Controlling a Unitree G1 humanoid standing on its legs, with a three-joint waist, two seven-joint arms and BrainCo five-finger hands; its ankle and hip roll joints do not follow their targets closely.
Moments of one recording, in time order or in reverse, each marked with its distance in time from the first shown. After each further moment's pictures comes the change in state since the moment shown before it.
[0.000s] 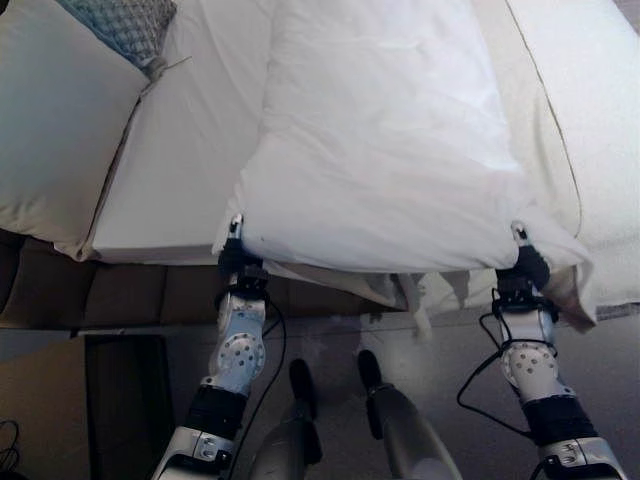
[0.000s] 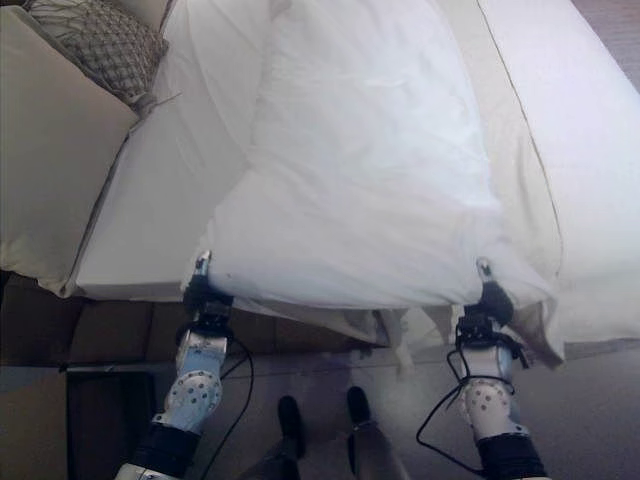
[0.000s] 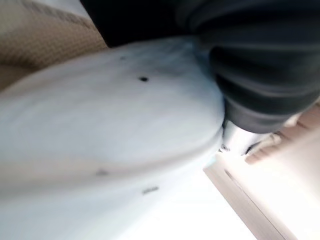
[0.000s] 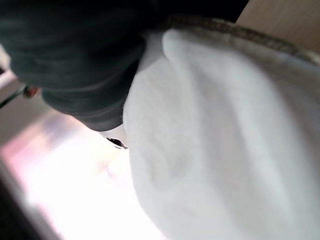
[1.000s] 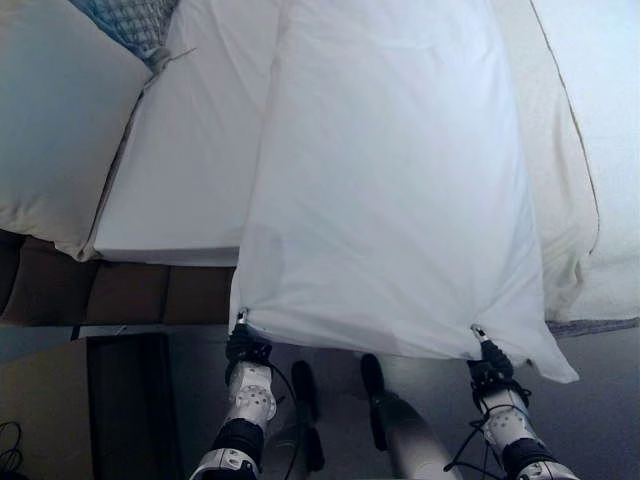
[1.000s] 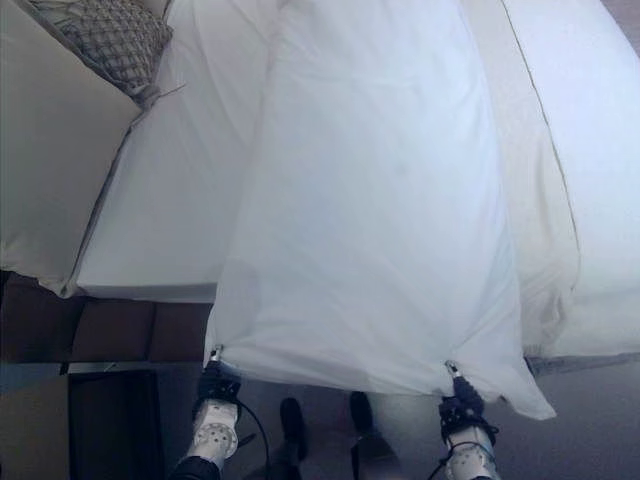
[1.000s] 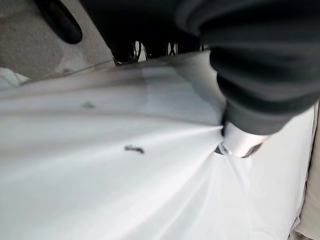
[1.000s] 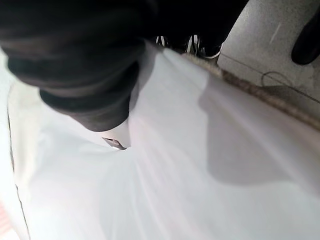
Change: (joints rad) left arm 0.075 -0.188 0.228 0.733 0.123 -0.004 -0.108; right arm 0.036 0.194 -0.065 0.858 -0.142 0.115 0.265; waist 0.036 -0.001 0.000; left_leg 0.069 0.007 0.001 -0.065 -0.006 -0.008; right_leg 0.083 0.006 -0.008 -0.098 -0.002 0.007
